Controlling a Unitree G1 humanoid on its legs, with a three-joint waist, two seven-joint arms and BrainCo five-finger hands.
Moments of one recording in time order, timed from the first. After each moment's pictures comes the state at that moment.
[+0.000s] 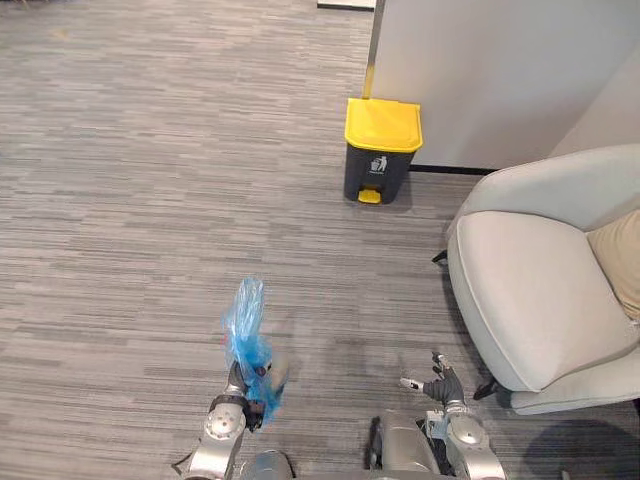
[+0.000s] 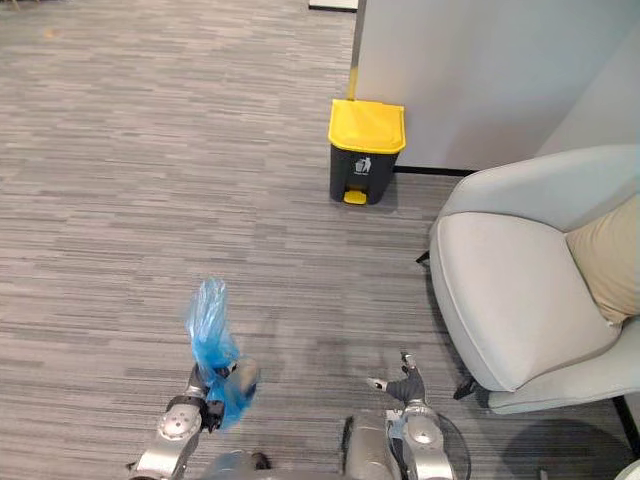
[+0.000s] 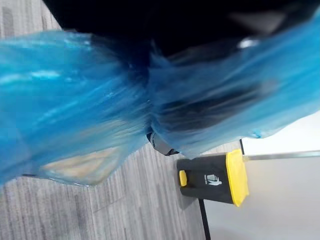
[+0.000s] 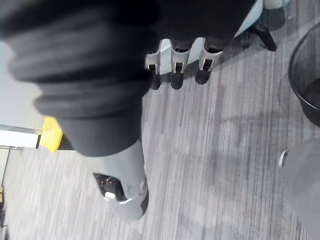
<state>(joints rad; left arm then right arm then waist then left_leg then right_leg) 0.07 0.15 -0.06 0.57 0.09 -0.14 0.11 0.05 -0.10 -0.09 0.69 -0.12 -0.08 -0.13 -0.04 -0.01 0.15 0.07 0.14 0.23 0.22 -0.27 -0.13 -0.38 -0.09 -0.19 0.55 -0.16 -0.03</state>
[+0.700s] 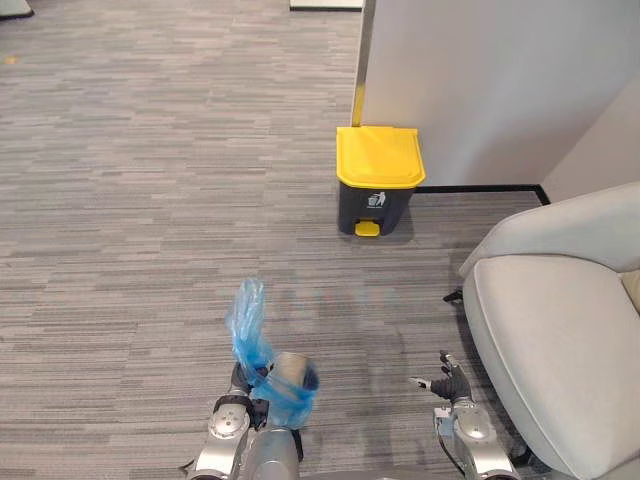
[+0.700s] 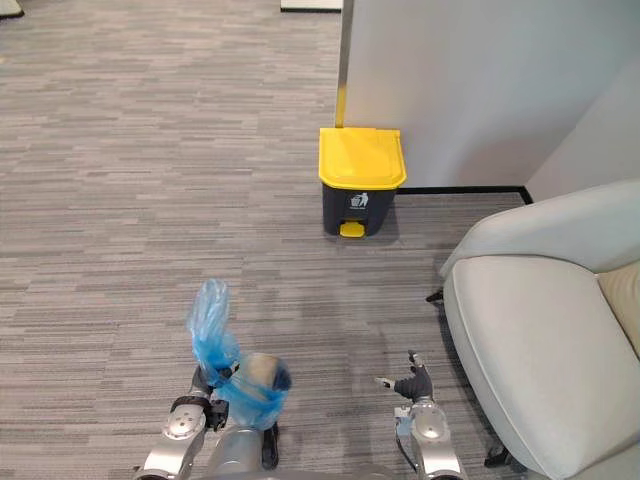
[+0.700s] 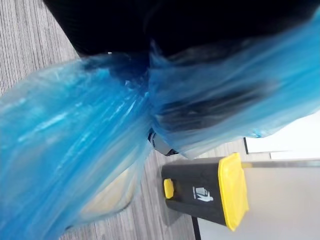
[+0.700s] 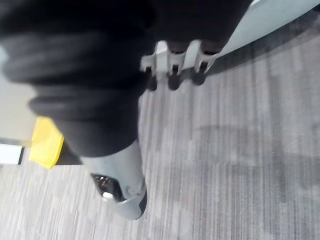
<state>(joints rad) 0.10 0.10 -0.01 0.55 0.09 -0.13 0.09 0.04 -0.08 -0.11 0.66 -0.13 -0.07 -0.13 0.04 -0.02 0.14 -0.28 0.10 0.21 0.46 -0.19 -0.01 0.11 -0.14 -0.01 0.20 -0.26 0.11</state>
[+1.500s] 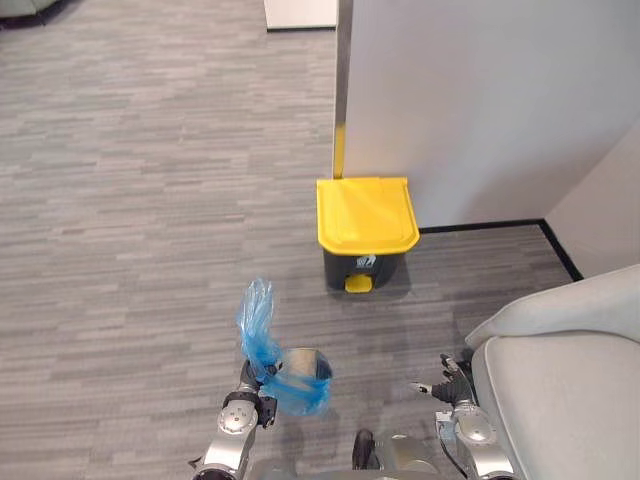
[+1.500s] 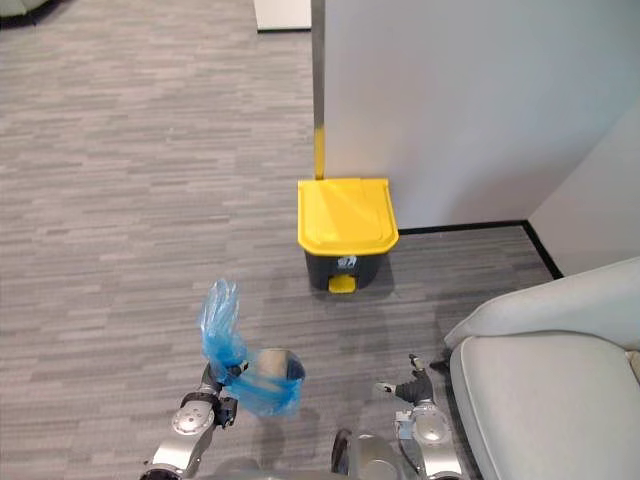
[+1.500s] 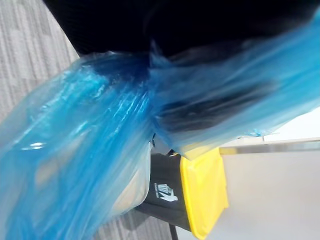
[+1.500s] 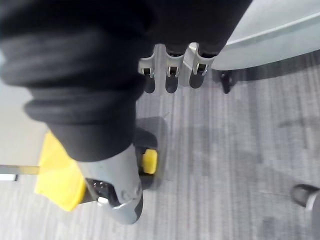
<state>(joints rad) 0.10 0.06 -0.04 0.55 0.09 -0.12 0.07 0.07 -0.06 -0.09 0.64 -0.15 -0.07 -0.13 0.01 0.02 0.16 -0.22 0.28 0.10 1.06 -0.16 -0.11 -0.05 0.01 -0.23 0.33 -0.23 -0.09</state>
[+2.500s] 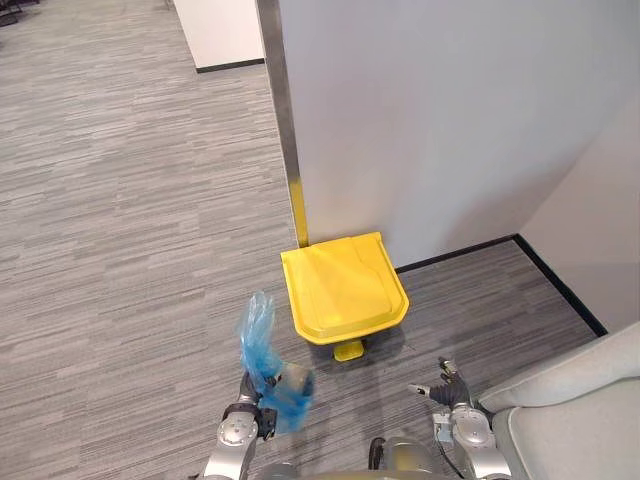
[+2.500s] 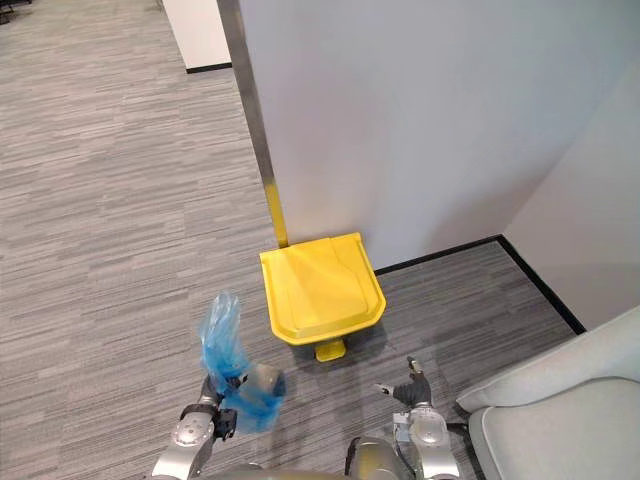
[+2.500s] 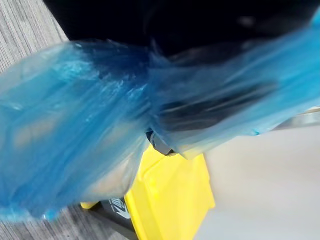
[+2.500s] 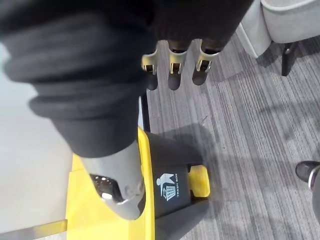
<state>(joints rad) 0.10 0.05 -0.04 0.60 0.09 -0.12 0.09 0.07 -0.07 -0.10 0.69 -0.14 -0.06 -0.13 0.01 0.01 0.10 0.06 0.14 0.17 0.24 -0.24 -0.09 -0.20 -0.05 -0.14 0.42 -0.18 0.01</state>
